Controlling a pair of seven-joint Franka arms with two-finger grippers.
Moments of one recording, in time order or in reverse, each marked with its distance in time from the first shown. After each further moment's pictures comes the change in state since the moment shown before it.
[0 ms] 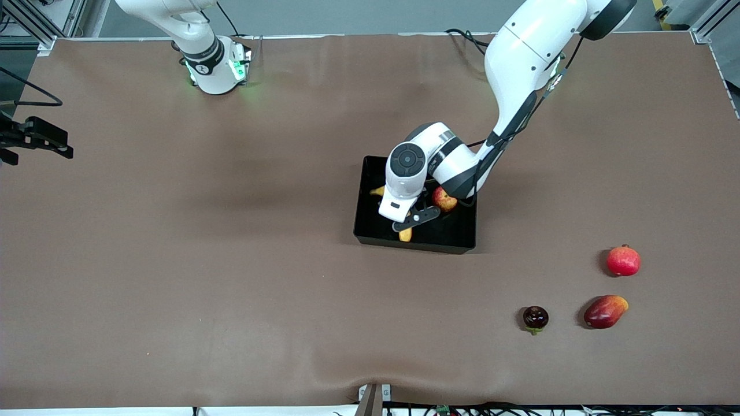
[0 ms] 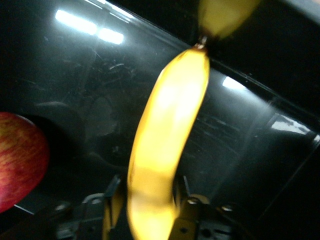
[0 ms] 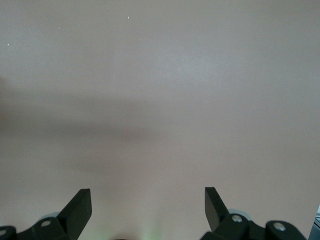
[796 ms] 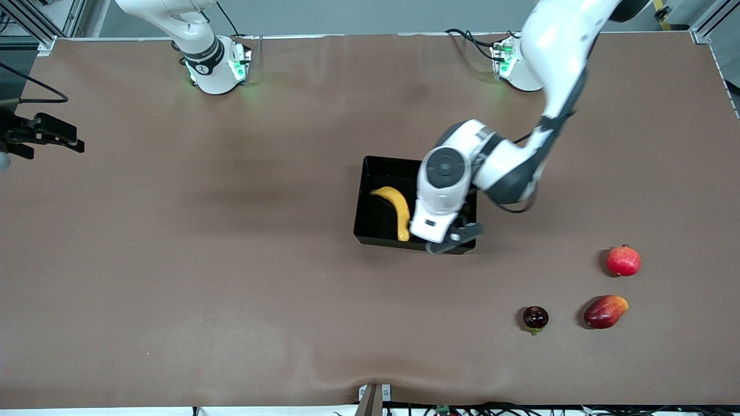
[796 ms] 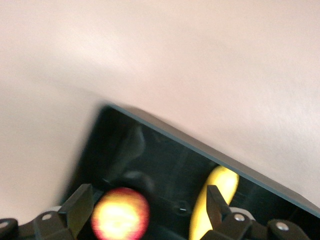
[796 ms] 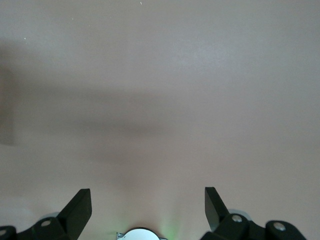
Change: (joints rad) left arm 0.113 -0.152 0.053 0.184 0.009 -0.331 0.232; right arm -0.001 0.000 -0.013 -0.004 0.067 -0.056 0.031
